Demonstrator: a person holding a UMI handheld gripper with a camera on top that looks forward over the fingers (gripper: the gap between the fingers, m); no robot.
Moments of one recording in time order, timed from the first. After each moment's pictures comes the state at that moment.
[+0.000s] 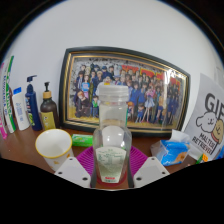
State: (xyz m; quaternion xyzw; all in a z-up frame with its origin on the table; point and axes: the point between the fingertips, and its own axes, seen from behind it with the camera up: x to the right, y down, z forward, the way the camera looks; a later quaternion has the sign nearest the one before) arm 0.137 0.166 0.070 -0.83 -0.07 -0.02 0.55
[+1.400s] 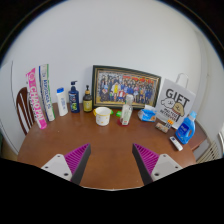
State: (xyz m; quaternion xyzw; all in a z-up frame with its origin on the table) arm 0.036 -0.213 0.199 -0.88 -0.01 -0.06 0.47
